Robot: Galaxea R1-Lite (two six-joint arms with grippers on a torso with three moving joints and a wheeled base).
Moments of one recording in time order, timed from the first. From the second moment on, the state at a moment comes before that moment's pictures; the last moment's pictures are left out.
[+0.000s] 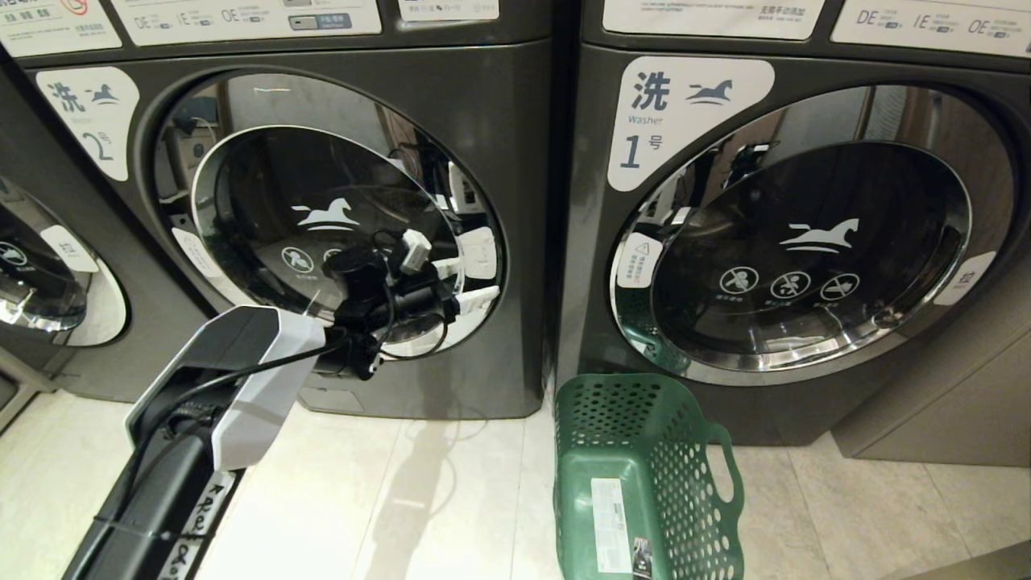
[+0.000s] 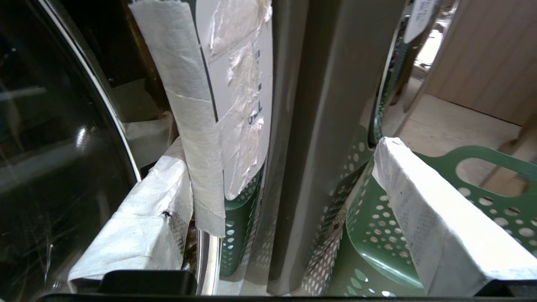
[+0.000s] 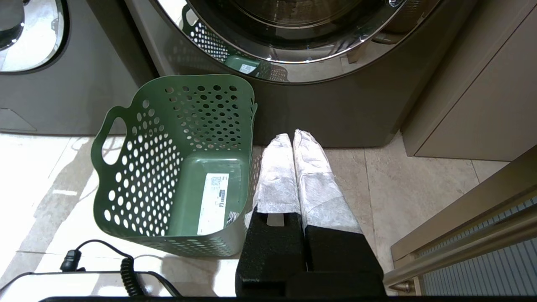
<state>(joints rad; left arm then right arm) -0.27 2.65 -1.93 -0.97 -0.98 0.05 -0.01 0.00 0.00 0.00 -0.01 0.03</state>
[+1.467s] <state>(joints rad) -0.28 2.64 -1.86 -1.05 -1.06 0.05 -0.01 0.00 0.00 0.00 -0.01 0.04</state>
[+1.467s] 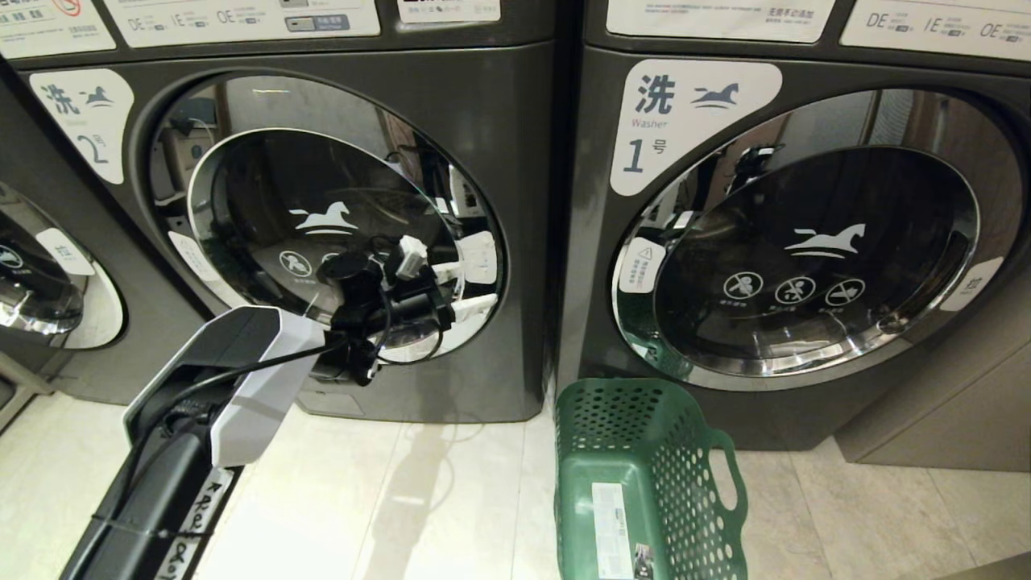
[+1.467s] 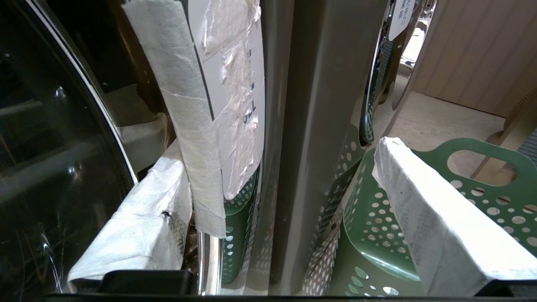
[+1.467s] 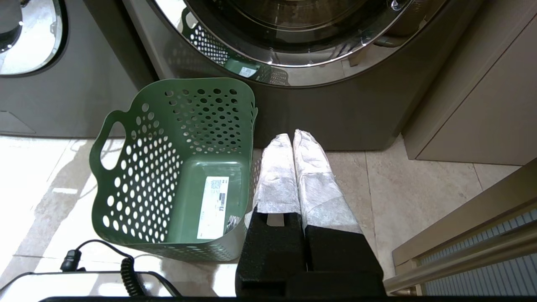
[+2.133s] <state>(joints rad) -0.29 2.59 -1.74 -1.11 -1.05 0.06 -0.01 0.00 0.00 0.00 -0.01 0.03</state>
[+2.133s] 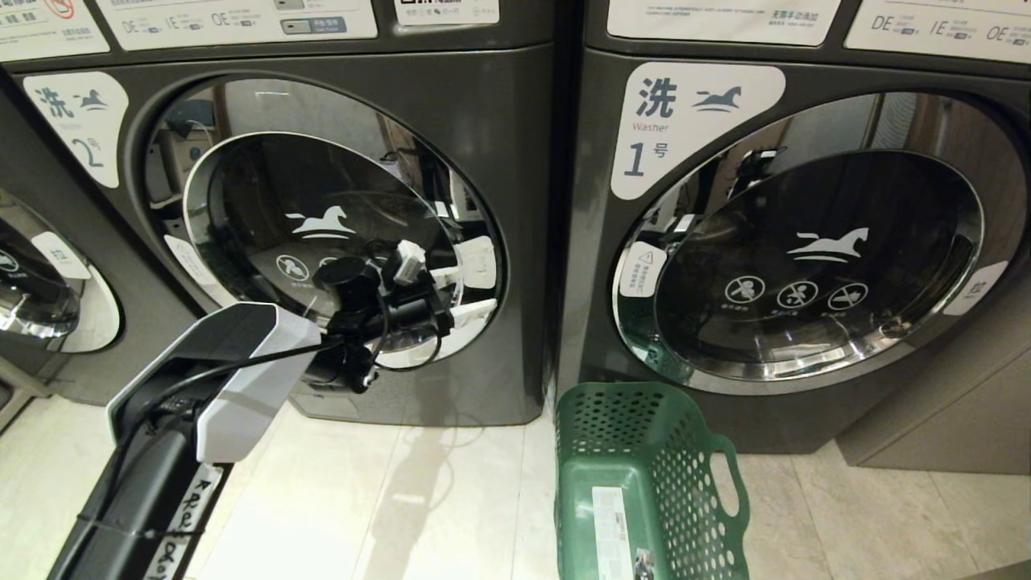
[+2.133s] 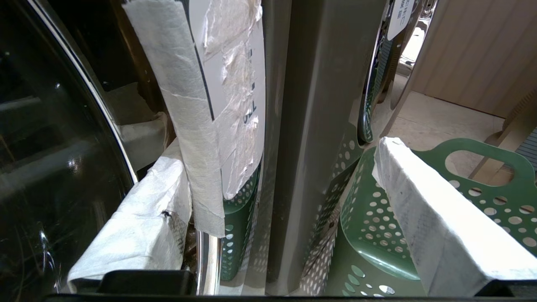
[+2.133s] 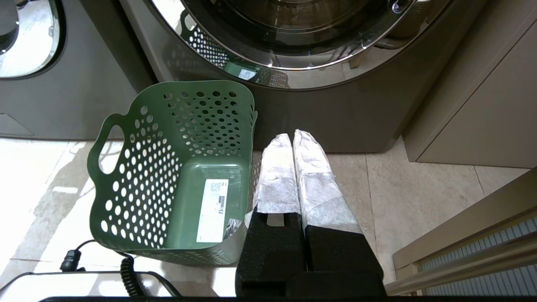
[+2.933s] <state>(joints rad) -0.29 2.52 -1.56 -1.19 -1.04 0.06 -0.01 0.00 0.00 0.00 -0.01 0.03</state>
